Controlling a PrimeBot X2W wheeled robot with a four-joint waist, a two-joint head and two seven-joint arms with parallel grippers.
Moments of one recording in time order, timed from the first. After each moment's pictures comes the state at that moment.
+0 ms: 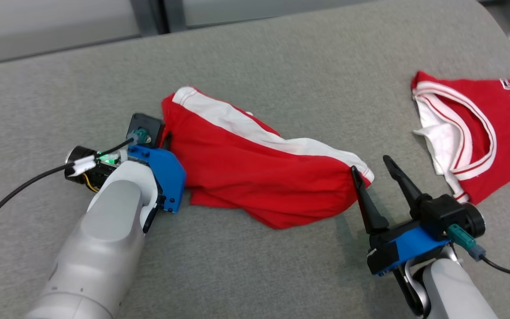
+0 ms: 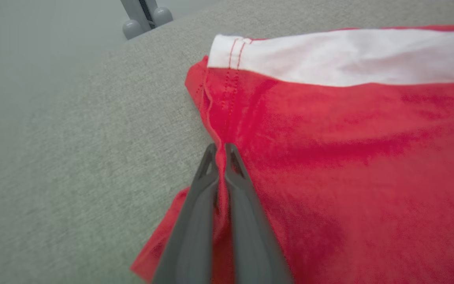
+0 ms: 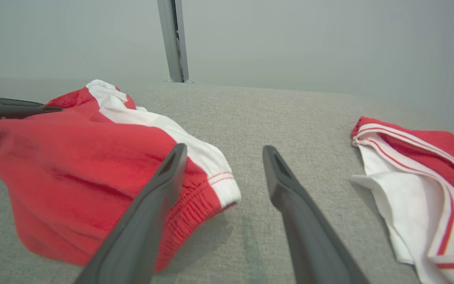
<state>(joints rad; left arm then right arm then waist) -0.87 0.09 -0.42 1.18 -0.16 -0.12 -0.04 -0.30 -0.09 0.17 0.33 0.10 0.13 -0.26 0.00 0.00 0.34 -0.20</state>
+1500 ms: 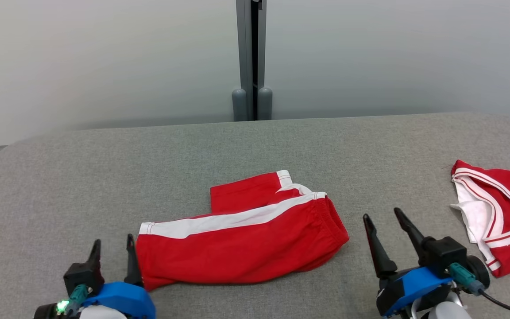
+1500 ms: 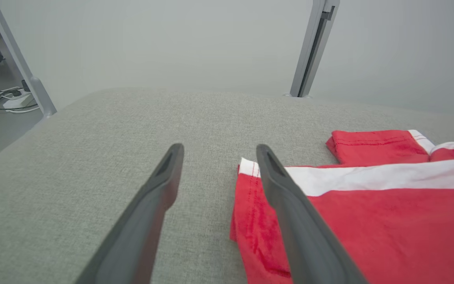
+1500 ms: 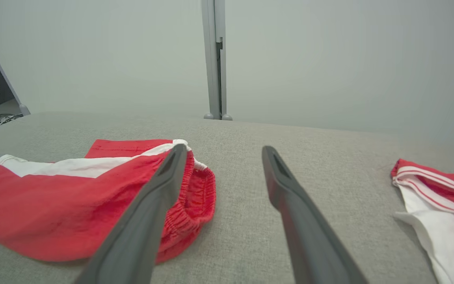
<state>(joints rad) -0.14 0.10 -0.11 0.59 -0.26 0.06 -0.26 -0.16 -0.05 0.11 0.41 0.08 0.13 -0.26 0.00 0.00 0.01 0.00</state>
